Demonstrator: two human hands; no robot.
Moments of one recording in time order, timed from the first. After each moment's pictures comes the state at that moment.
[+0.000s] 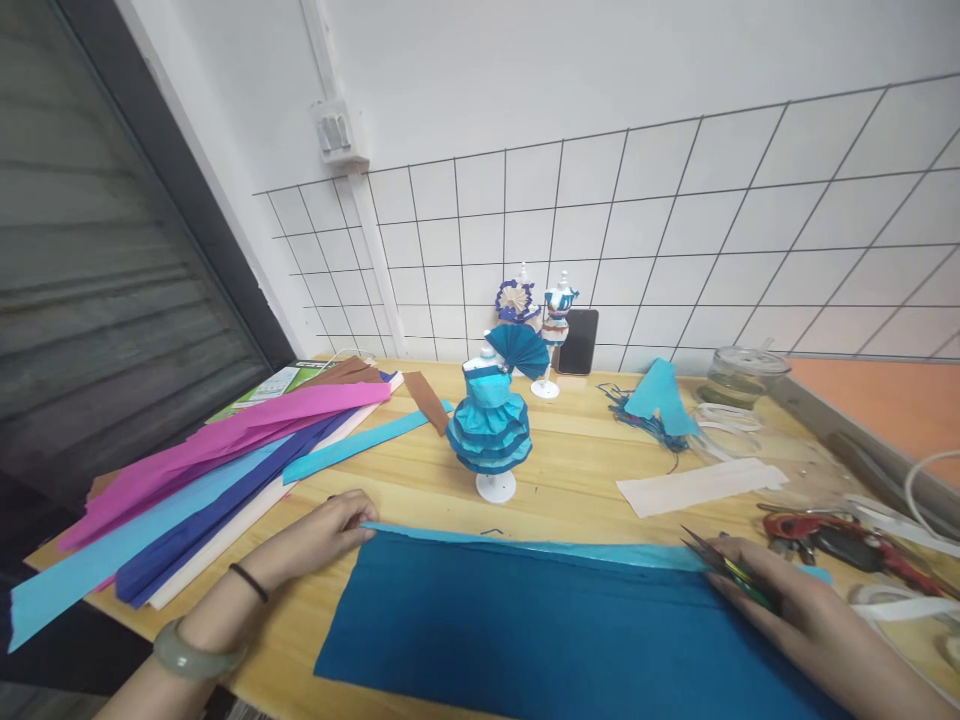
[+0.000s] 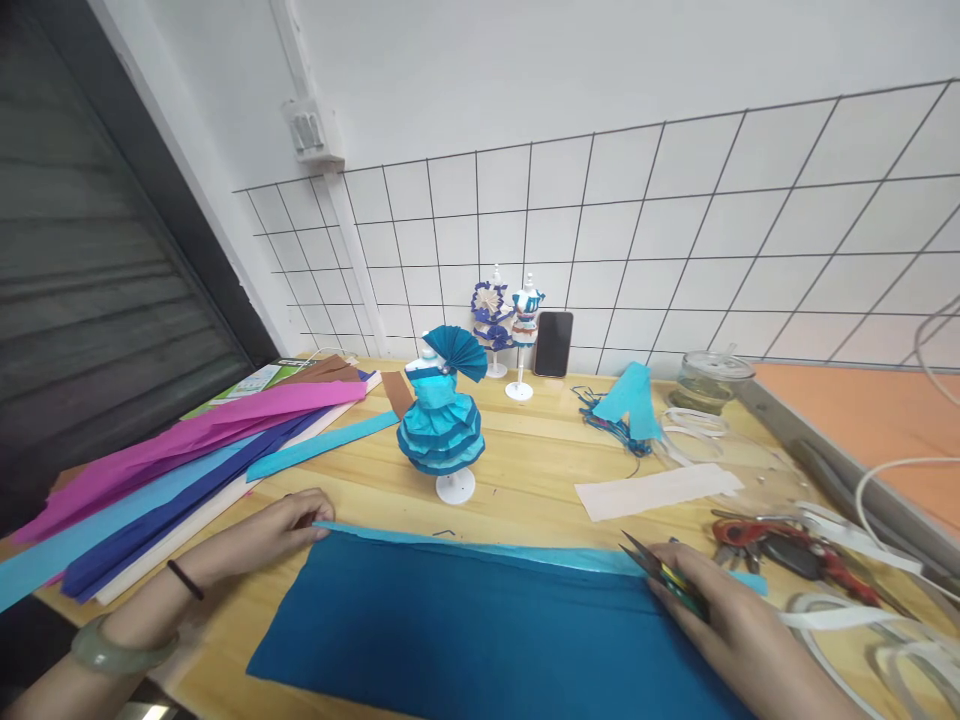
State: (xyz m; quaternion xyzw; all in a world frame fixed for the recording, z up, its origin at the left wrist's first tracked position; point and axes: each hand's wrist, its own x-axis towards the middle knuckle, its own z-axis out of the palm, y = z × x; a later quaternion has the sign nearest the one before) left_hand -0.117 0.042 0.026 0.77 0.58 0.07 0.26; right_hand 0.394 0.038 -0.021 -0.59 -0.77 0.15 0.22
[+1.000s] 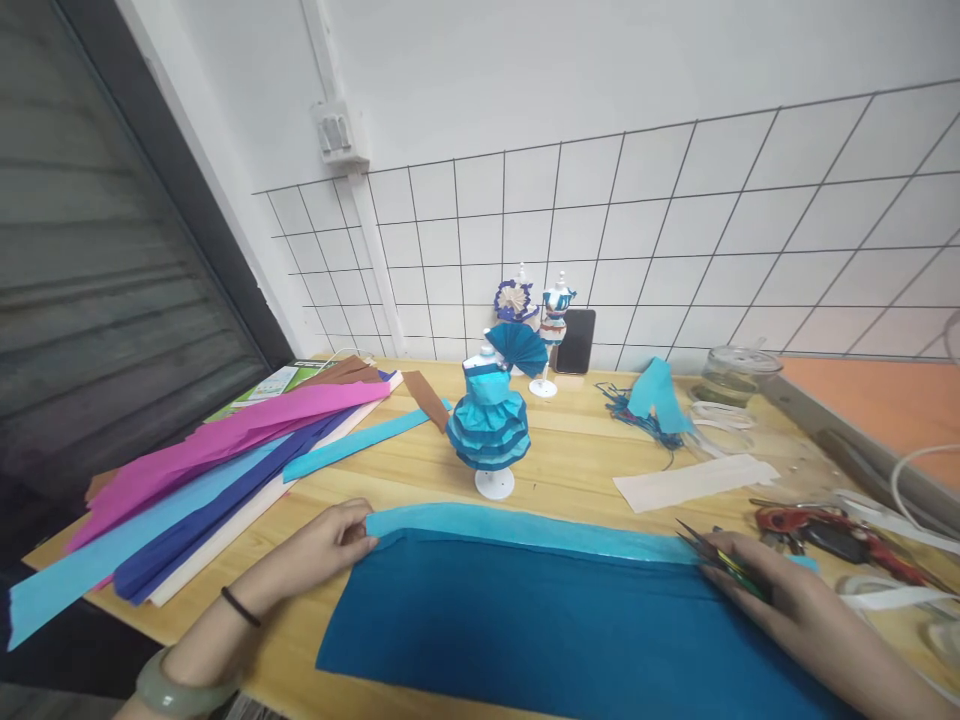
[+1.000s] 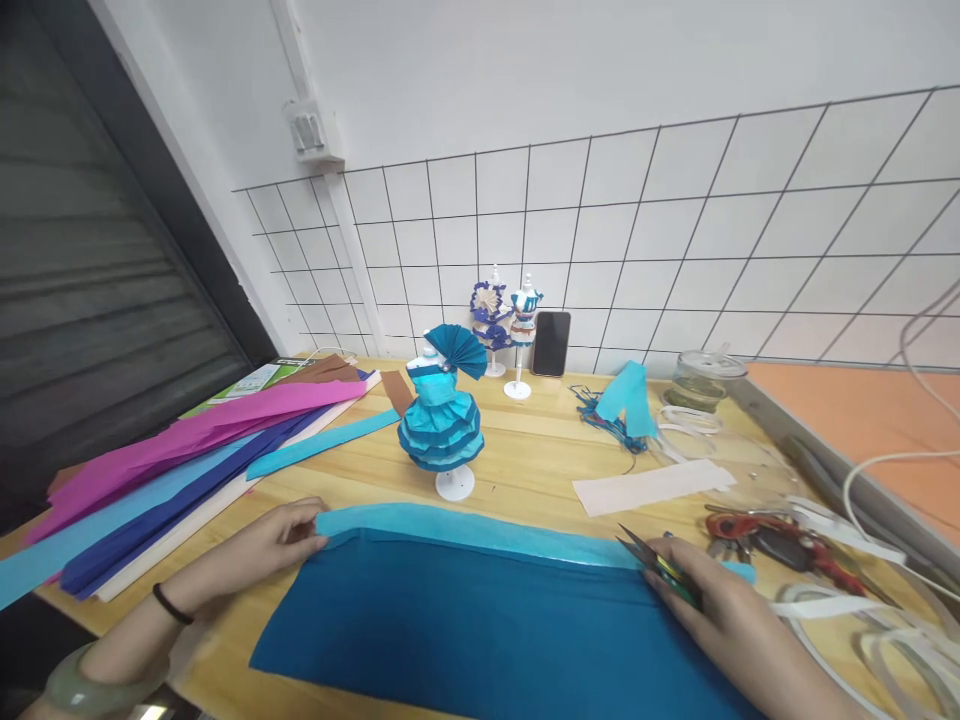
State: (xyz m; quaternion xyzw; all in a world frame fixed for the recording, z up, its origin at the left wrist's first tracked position) left_hand -0.097 0.022 0.037 0.72 0.59 0.14 0.33; right_hand 0.401 0.042 -0.030 -0.59 -0.76 0.16 0.21
